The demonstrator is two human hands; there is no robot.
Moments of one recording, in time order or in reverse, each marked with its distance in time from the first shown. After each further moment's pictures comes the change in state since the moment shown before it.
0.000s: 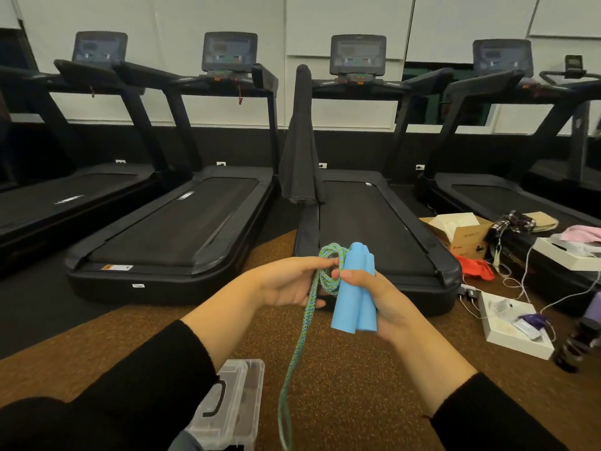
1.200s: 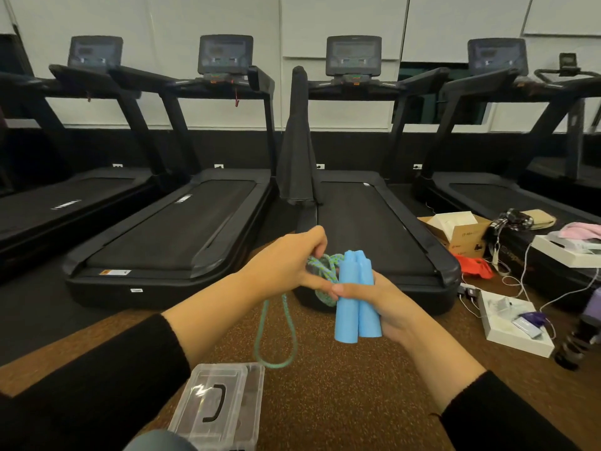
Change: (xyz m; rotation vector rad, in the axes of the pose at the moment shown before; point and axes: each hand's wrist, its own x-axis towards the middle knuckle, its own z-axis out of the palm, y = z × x) left_hand -0.029 0.026 0.016 1.257 0.468 0.554; right_hand 0.005 -0.003 -0.012 -0.194 -0.050 0.002
